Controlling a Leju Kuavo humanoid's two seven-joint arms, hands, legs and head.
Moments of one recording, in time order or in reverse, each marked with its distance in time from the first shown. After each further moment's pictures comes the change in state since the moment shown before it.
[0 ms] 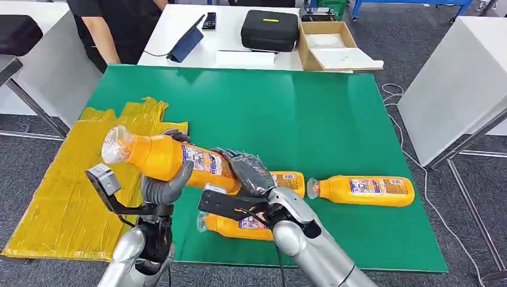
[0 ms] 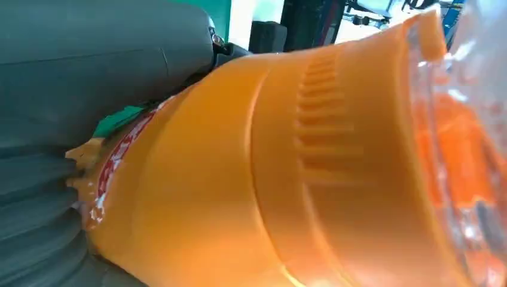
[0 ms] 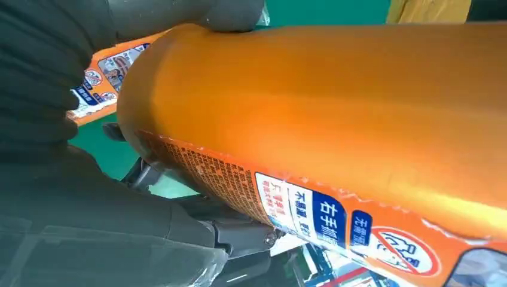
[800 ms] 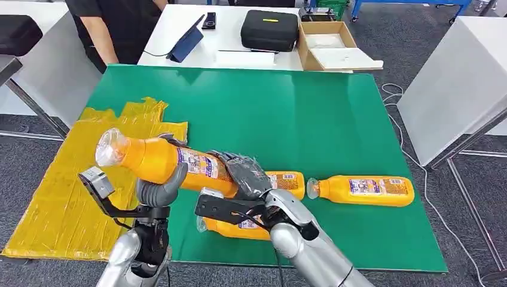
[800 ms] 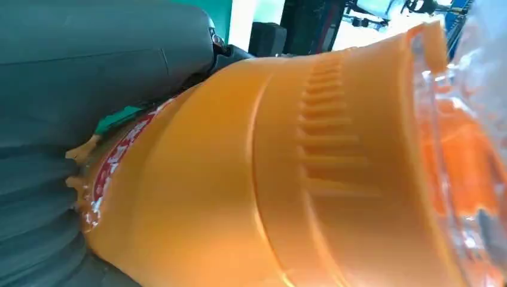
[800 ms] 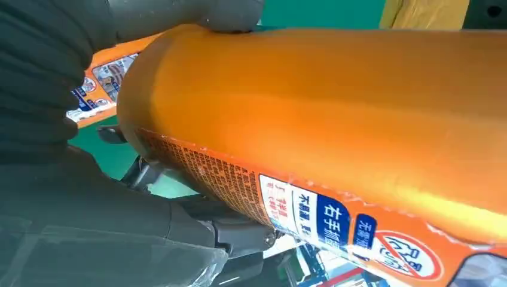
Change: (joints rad) left arm 0.025 0.000 0.025 -0.023 0.020 -0.019 0.000; right arm 0.006 0.007 0.015 0.000 0.006 0.002 -0.010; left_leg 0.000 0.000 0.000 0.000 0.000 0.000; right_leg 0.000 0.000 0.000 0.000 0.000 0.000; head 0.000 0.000
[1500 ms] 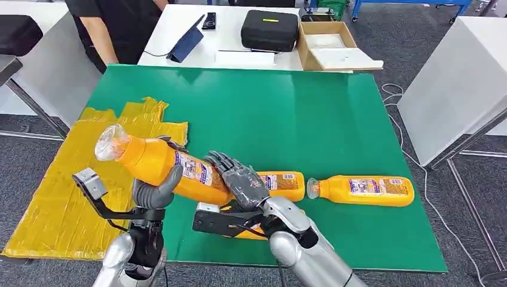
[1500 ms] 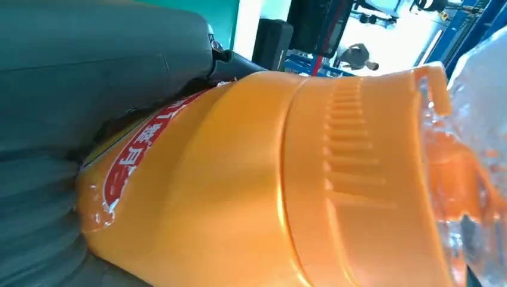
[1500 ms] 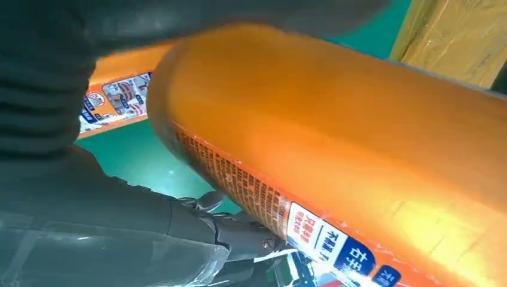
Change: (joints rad) left arm 0.022 0.003 0.037 -0.019 0.044 -0.042 0.008; right arm 0.033 -0.009 0.003 -0.009 0.047 0.009 -0.017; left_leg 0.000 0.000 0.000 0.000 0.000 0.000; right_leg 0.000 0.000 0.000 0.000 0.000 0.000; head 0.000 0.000
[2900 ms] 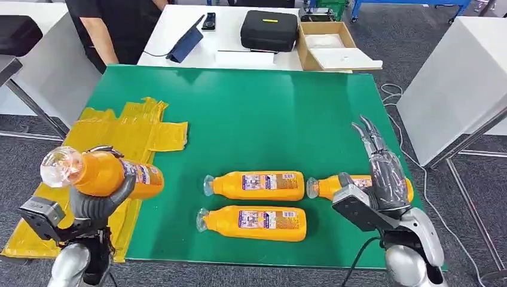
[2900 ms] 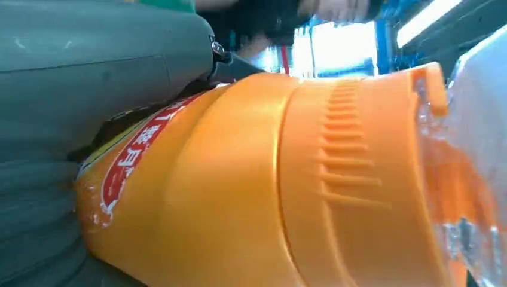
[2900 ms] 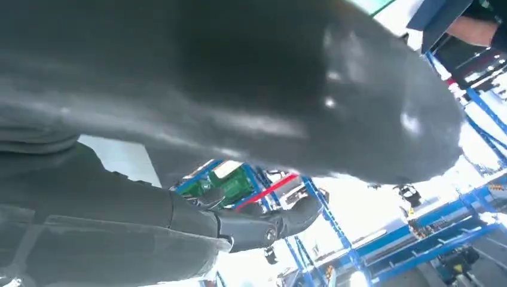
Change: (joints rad) left arm 0.090 0.174 0.246 -0.048 -0.407 0.154 -0.168; right arm 0.333 -0.289 -0.614 -0.550 -0.019 -0.098 -0.128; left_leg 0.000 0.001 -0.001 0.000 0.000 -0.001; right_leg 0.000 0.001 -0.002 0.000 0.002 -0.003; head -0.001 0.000
